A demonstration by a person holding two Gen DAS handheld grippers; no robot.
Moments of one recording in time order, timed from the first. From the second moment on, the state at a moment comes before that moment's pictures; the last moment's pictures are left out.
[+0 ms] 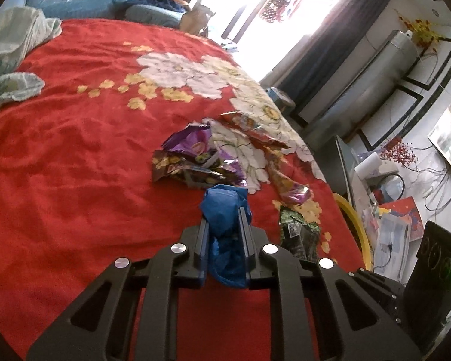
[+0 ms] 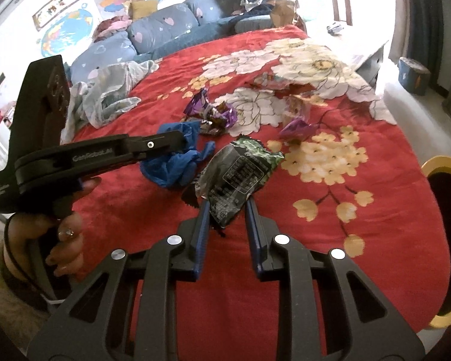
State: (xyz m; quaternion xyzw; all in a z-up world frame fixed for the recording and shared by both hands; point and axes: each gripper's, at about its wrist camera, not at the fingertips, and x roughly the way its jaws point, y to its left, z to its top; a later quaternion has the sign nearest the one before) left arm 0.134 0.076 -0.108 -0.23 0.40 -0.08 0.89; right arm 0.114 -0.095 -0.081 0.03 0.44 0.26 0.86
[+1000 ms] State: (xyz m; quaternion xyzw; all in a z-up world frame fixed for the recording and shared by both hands) left arm 0.118 0.007 -0.061 -0.16 0.36 -0.14 0.91; right arm 0.118 -0.181 -0.048 0.07 0.40 0.19 0.89
